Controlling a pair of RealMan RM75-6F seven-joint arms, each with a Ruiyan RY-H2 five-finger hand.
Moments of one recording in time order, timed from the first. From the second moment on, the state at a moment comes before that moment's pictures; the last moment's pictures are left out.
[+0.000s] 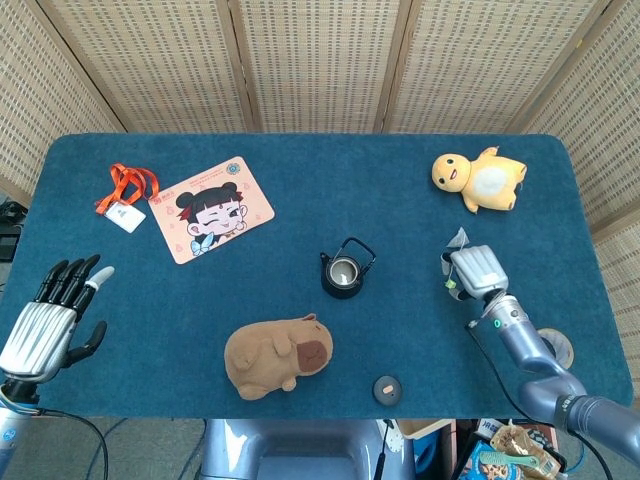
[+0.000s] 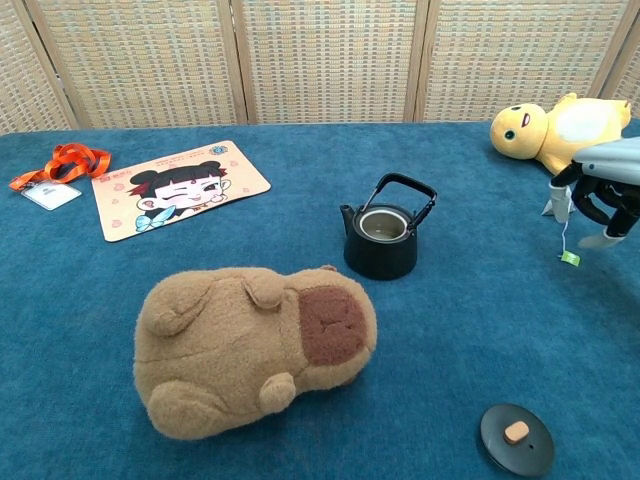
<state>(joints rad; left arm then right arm) -0.22 -0.98 0.01 -1.90 1.57 1.45 0.17 0.66 -1.41 0.16 -1.19 -1.21 0.78 -0.19</state>
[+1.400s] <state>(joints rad) -0.19 -0.99 0.00 -1.86 1.55 1.42 0.14 0.74 -1.53 0.12 -0.99 -1.14 0.66 -0.24</state>
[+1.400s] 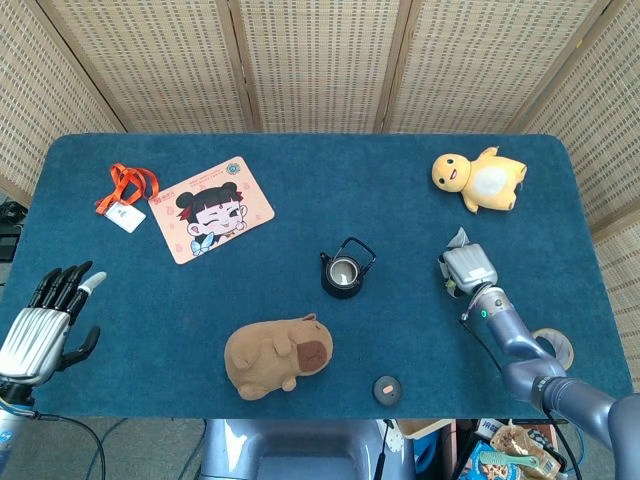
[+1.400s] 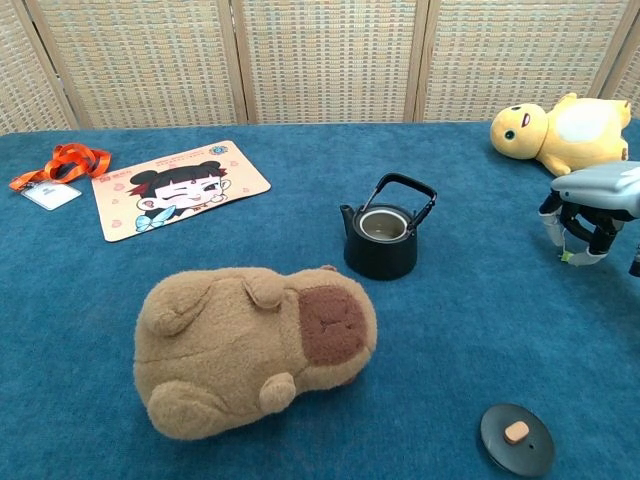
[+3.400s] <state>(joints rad) -0.19 -0.99 -0.01 -1.86 1.55 1.40 0.14 0.74 -1.58 0.11 -0.91 -1.16 0.63 -0.21</state>
